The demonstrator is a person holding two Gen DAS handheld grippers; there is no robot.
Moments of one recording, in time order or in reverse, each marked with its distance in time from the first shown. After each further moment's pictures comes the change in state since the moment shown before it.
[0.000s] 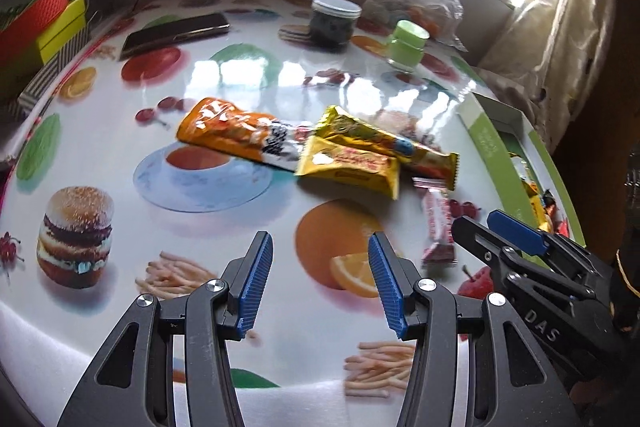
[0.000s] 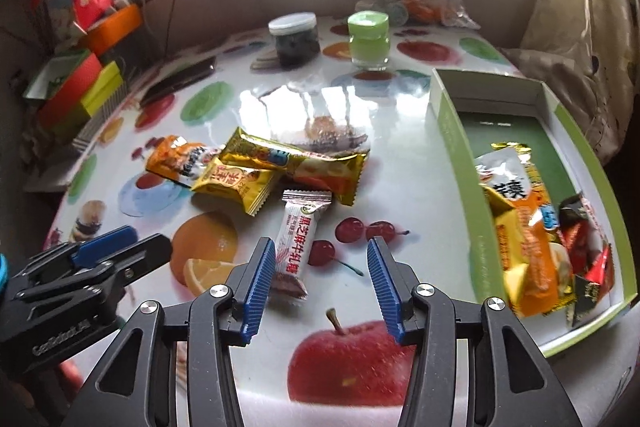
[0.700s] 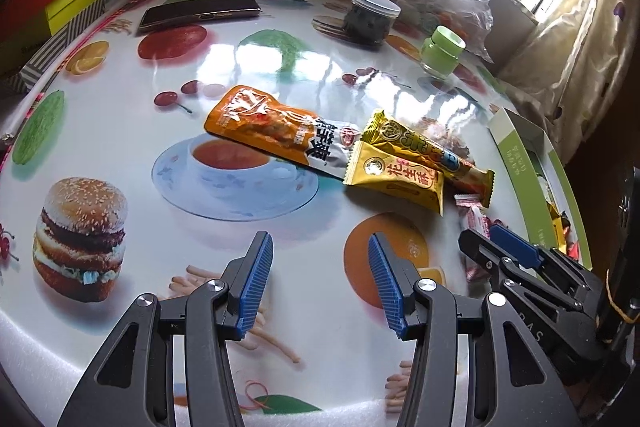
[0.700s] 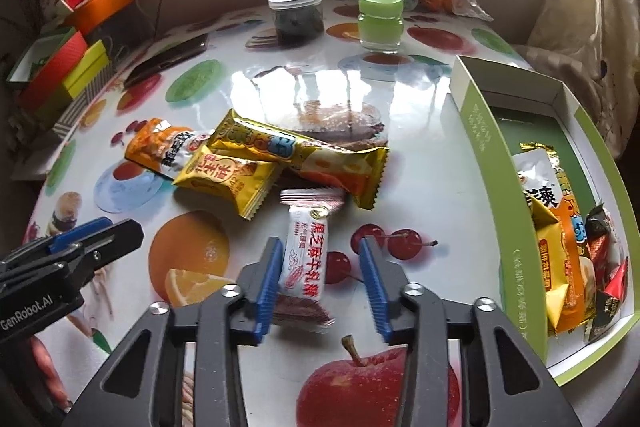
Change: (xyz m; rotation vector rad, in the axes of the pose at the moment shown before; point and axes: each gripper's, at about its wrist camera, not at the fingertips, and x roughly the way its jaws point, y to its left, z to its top) left arm 0.015 0.028 0.009 -0.069 0.026 -0.003; right arm 0.024 0.009 0.003 -0.027 0.030 -0.057
